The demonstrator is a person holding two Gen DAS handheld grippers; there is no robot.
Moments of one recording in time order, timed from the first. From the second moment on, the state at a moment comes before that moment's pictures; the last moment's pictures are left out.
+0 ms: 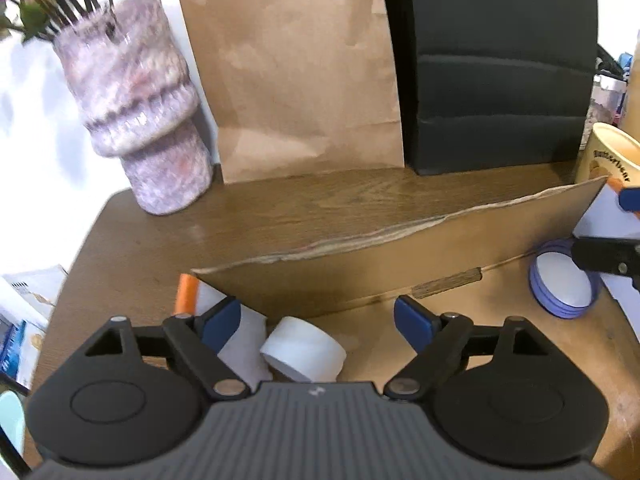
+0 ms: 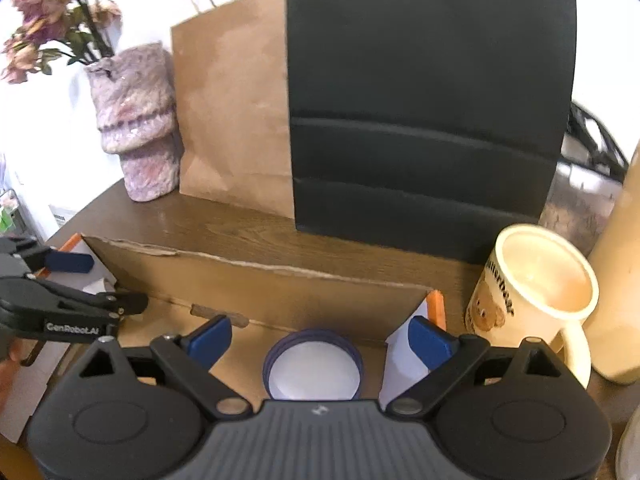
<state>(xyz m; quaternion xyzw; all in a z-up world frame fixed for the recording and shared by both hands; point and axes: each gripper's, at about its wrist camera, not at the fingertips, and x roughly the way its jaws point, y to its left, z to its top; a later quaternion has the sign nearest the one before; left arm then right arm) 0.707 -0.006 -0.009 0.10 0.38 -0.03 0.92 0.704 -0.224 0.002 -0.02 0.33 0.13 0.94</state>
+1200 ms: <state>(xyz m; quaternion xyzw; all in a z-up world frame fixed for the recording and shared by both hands) 0.273 0.018 0.040 -0.04 0.24 -0.07 0.97 0.293 -0.249 0.032 0.03 0.19 0.17 0.97</state>
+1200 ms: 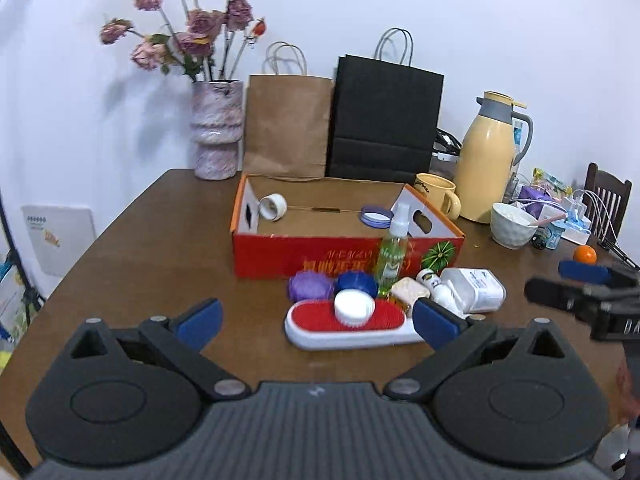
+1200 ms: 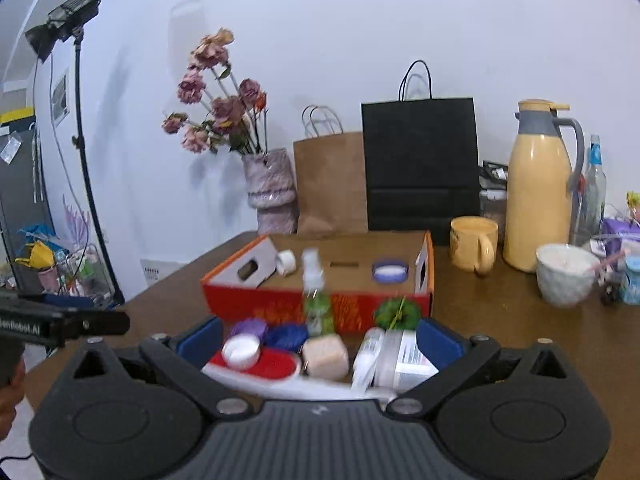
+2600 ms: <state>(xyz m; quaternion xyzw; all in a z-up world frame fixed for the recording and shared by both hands) 0.405 -0.051 -0.041 0.03 0.29 -0.11 0.95 0.392 -0.235 -0.020 0.01 0.24 0.21 0.95</state>
